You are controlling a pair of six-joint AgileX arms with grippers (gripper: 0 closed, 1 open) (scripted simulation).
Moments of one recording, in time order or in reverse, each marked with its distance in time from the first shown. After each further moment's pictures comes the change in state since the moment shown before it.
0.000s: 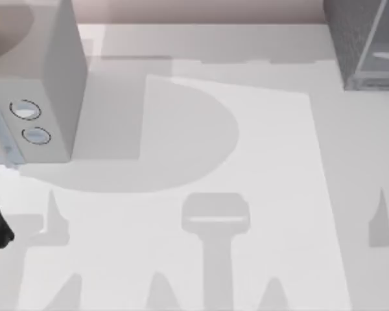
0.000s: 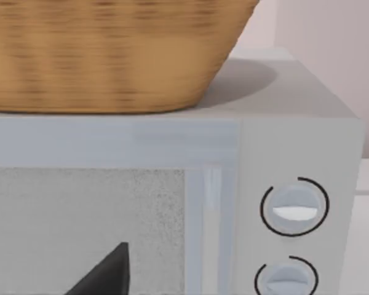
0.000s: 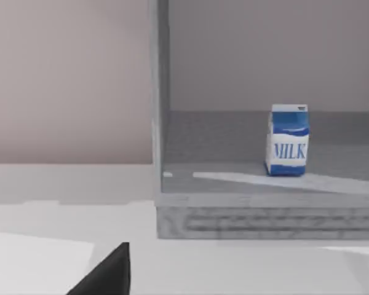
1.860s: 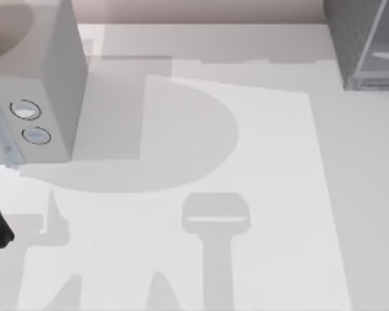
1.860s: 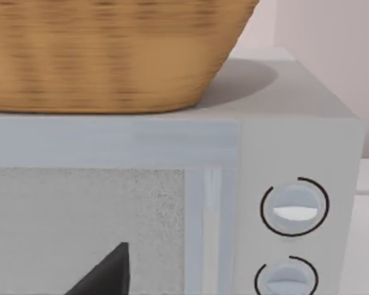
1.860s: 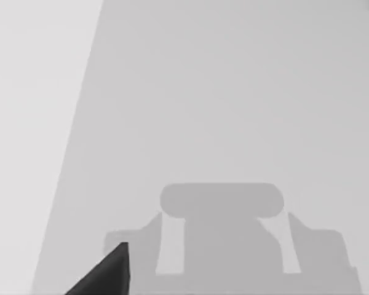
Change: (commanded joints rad) left arm 0.000 0.000 0.000 0.000 0.000 0.000; right arm -0.065 -0.103 0.680 -1.390 -0.067 -0.116
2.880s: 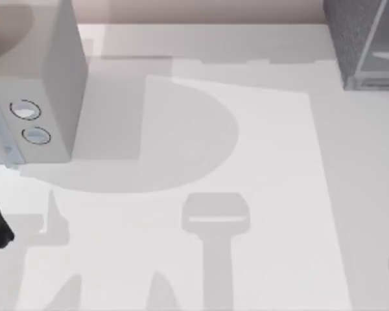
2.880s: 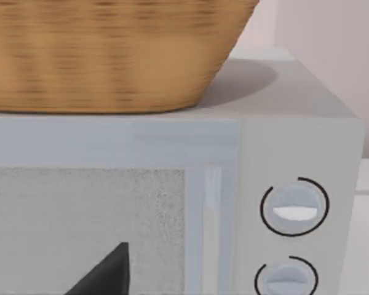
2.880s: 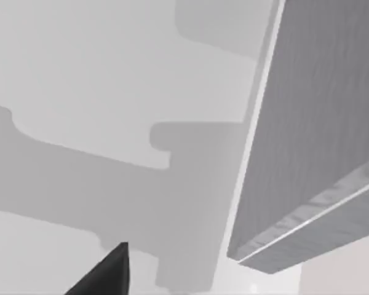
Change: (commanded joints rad) left arm 0.000 0.000 0.000 0.000 0.000 0.000; right arm -1.371 1.484 0.520 0.027 -0.769 -1.650
